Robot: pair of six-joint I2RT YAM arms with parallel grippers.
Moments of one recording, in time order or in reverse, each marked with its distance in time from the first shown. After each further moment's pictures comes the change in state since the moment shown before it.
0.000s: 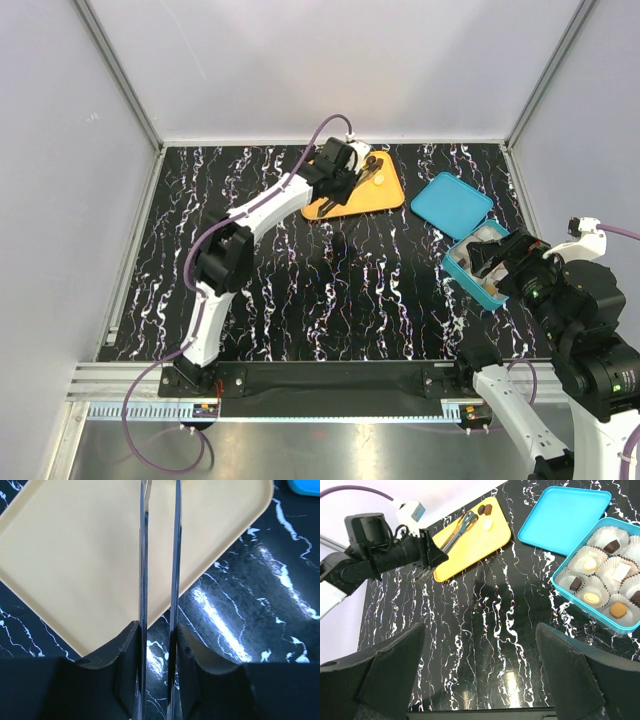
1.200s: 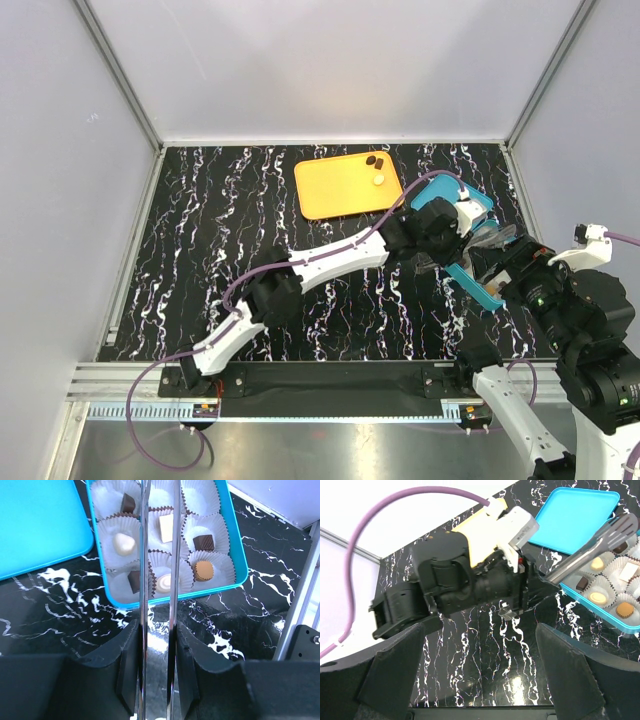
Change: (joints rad) left arm -0.472 0.167 0.272 0.140 0.155 -0.174; right arm 0.000 -0.025 0.020 -0.017 -0.024 0.011
